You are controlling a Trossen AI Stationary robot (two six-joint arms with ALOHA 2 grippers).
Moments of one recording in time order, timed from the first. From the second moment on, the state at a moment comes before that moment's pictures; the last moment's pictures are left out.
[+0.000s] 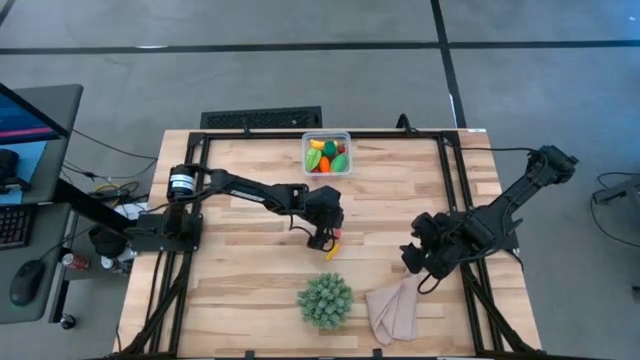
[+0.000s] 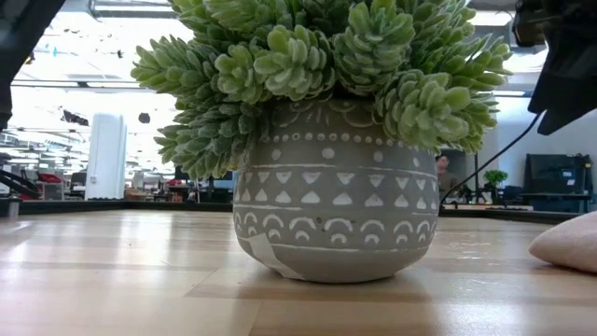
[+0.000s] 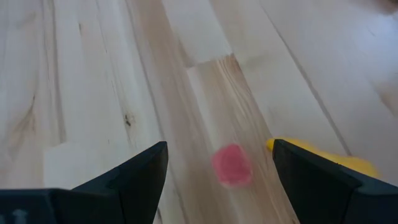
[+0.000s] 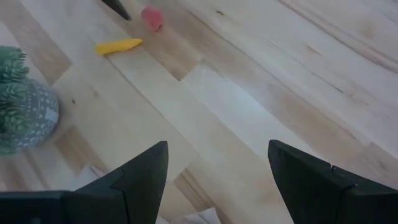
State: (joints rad) left arm 0.07 1.99 1.25 -0.10 0.18 0.36; right arm 0.69 1.11 0.76 -0.94 0.50 1.39
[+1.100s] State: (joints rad) left arm 0.07 2.07 1.25 -0.04 0.20 0.27; right arm 0.69 1.11 0.76 -0.90 0.52 1.39
